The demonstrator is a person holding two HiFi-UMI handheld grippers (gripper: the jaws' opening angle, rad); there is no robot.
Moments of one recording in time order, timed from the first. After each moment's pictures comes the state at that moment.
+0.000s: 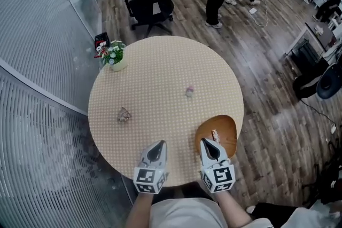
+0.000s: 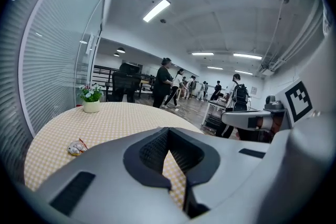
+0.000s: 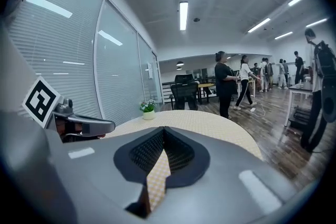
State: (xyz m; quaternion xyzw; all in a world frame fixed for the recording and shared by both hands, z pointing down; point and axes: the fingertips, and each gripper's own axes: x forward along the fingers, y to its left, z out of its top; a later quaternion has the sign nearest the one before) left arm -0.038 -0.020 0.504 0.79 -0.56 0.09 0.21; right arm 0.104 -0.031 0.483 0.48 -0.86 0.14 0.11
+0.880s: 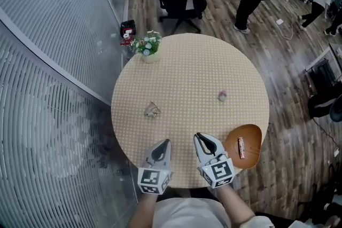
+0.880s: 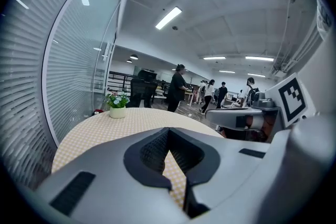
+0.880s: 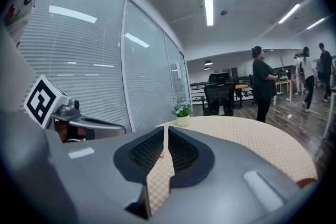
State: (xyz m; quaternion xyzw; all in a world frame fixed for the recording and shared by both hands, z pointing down) left arm -0.160 -0.011 0.495 0.76 -0.62 0.06 0.20; right arm -0.068 -0.047 0.475 0.33 -0.93 0.11 0.11
